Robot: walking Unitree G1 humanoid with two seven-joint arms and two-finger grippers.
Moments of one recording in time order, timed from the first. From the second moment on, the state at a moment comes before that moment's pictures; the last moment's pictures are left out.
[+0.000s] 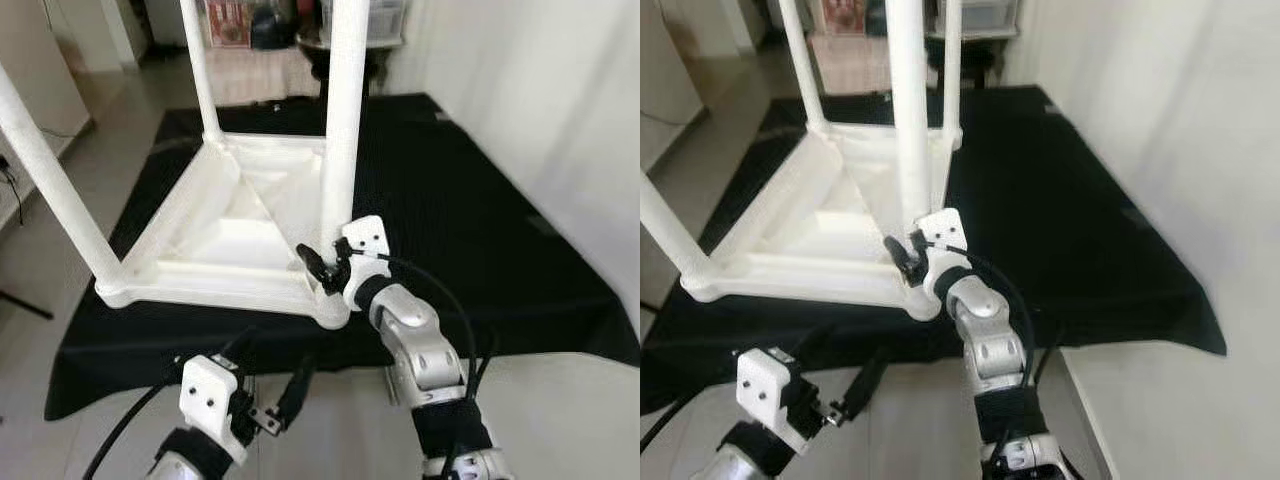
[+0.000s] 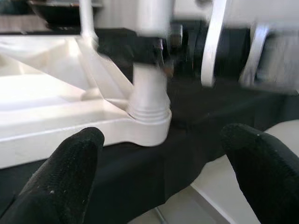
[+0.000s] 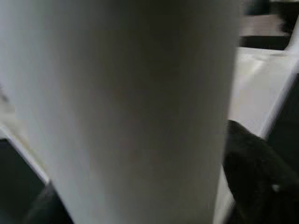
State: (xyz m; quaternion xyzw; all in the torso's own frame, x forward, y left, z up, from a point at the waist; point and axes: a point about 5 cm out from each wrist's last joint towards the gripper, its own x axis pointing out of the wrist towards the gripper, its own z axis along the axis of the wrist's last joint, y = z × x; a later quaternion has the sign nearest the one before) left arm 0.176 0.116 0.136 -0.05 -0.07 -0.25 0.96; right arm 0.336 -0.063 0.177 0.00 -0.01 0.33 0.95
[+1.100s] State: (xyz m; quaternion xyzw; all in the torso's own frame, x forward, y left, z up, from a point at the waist) left arm 0.165 0.117 0.136 -0.05 -0.07 -0.24 0.97; right arm 0.355 -0.062 0.222 -0.05 -0.04 0.66 0.74
